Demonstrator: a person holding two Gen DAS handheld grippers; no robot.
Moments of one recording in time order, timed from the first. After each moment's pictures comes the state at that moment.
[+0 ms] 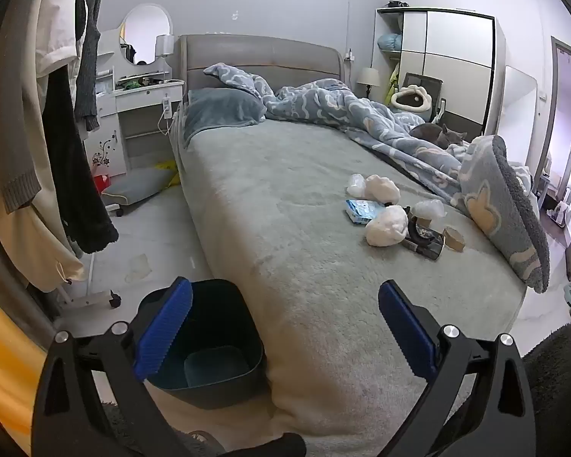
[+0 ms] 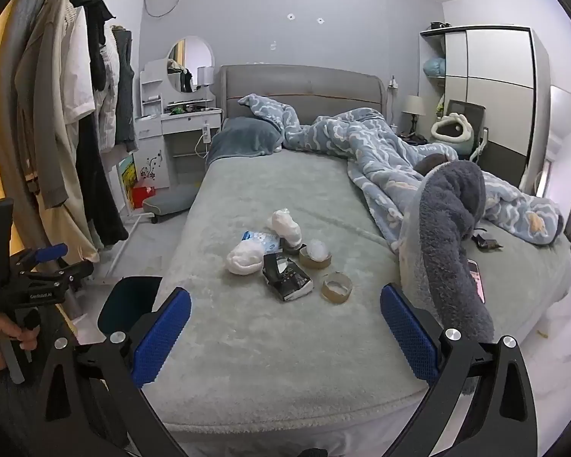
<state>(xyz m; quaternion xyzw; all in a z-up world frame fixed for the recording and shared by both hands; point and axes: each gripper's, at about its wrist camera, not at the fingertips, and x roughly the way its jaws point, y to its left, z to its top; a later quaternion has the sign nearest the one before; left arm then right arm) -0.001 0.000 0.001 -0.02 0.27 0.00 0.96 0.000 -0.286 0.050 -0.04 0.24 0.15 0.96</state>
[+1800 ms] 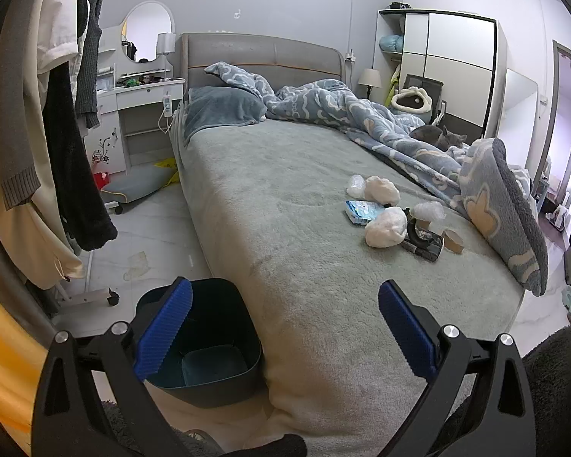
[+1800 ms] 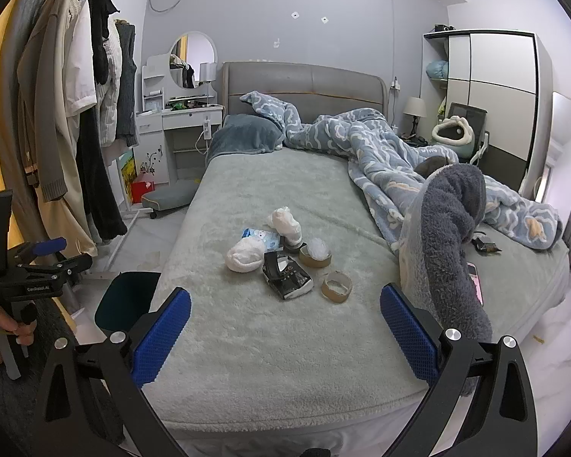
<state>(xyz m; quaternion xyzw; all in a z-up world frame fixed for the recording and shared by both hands) 0.000 0.006 0.000 -0.03 0.28 0.00 0.96 -0.001 -0.286 0.053 -0.04 0.24 0.15 0.96</state>
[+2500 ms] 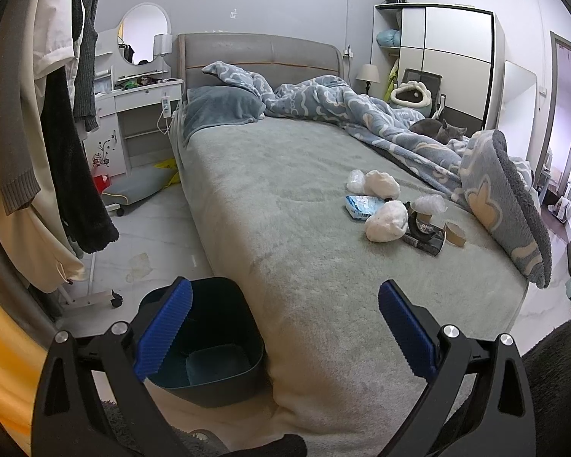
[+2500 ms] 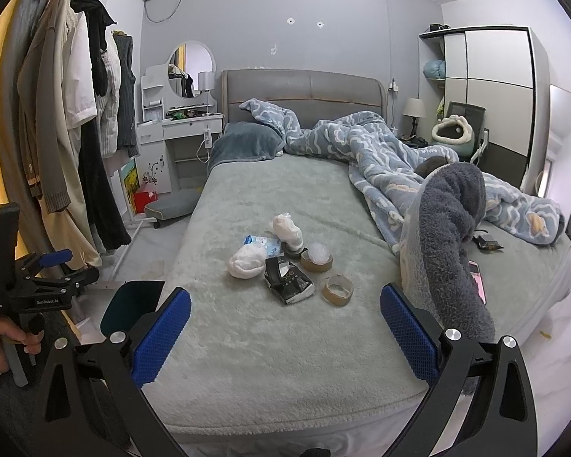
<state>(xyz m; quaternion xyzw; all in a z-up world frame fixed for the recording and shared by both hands) 0.000 -0.003 -0.001 -0.03 0.28 0.00 0.96 -0.001 -0.294 0.054 -0.03 0.23 0.15 0.96</state>
